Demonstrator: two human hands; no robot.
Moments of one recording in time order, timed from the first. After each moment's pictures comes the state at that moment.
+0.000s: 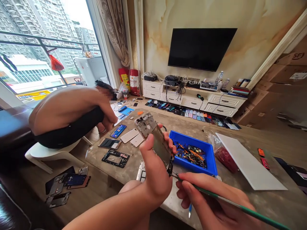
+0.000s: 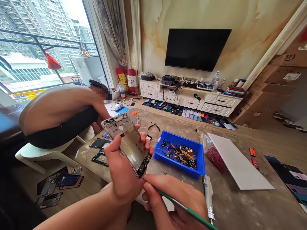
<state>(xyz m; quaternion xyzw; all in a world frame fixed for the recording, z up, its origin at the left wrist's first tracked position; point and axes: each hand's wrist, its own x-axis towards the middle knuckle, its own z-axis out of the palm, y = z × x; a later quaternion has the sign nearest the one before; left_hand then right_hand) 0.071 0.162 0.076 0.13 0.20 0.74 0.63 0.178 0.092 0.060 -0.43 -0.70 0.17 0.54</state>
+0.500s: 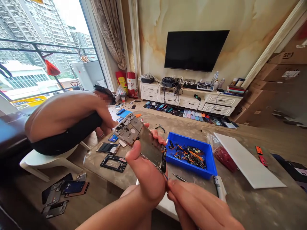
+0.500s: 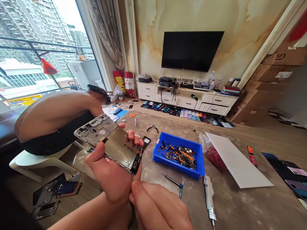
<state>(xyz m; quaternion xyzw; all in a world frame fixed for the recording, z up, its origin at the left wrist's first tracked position) 0.068 0.161 0.095 0.11 0.20 0.79 0.57 0.160 0.097 0.039 -0.36 -0.73 -0.07 0.57</state>
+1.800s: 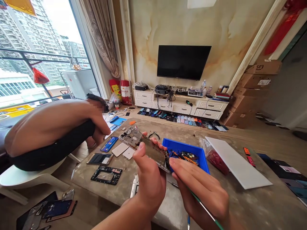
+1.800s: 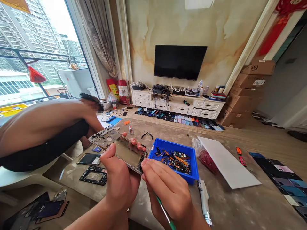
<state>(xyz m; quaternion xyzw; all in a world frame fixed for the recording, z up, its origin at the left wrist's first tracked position) 0.079 0.168 0.085 0.09 0.23 0.75 0.61 0.188 0.134 0.054 -0.28 -0.78 -0.13 0.54</state>
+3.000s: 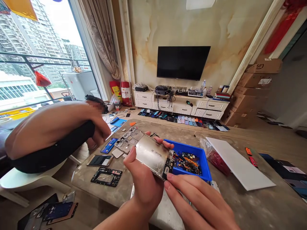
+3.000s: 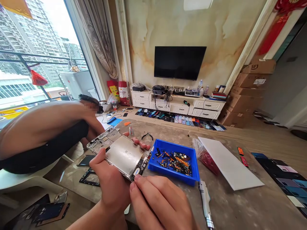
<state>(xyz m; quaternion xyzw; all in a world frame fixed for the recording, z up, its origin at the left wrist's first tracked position) 0.071 0.166 0.083 0.12 0.16 0.70 0.69 0.182 0.112 0.048 -0.32 -0.77 -0.19 0.52</state>
